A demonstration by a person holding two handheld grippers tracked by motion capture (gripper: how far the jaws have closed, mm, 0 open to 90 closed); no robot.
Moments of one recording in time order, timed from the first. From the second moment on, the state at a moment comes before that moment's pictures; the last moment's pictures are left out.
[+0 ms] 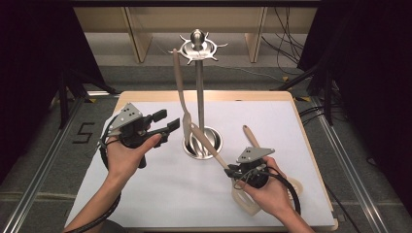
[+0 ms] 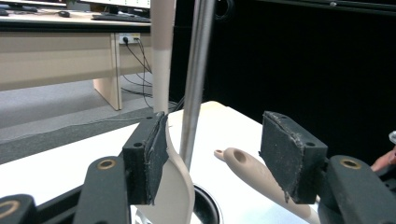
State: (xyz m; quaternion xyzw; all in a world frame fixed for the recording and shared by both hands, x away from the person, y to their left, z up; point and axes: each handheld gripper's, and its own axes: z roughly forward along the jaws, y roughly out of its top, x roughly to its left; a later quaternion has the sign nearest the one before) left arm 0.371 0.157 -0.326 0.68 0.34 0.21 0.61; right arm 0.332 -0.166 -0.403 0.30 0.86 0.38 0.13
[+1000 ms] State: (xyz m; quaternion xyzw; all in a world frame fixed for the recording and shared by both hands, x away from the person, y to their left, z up) left arm 0.372 0.130 -0.327 0.69 0.32 0.18 0.62; right arm 0.334 -0.179 -0.373 0.31 0.83 0.44 0.17
